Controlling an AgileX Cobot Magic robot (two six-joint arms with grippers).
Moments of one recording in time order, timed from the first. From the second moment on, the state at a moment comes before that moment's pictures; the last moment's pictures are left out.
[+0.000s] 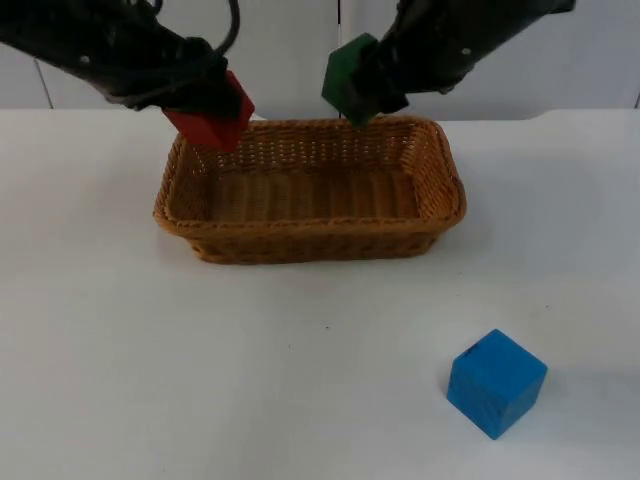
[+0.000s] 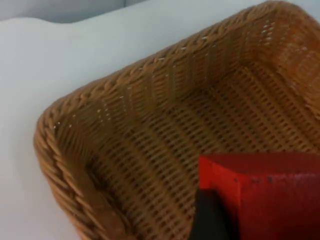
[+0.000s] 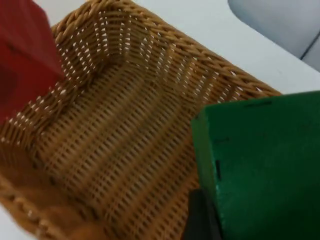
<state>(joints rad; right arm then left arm) 0.54 2.14 -1.67 0.16 0.39 -0.35 -0.13 1.95 -1.28 -1.10 0.51 1.21</state>
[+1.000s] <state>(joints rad) 0.54 2.41 -1.81 0.16 0.34 -0.35 -0.15 2.25 -1.44 -1.13 0.51 1.23</state>
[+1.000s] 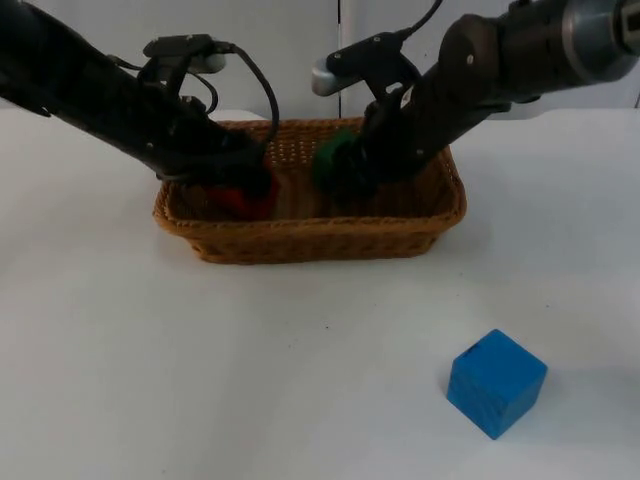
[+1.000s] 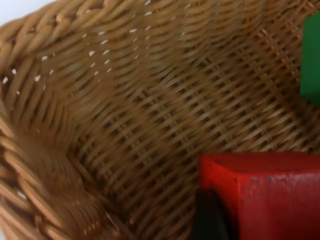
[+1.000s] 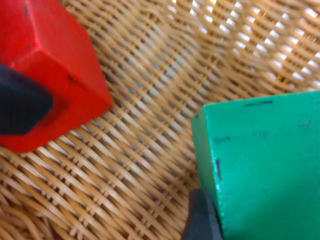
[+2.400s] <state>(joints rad) 0.54 1.94 -1.81 0.14 0.64 -0.35 -0.15 1.84 -1.44 -0.85 0.66 1.00</state>
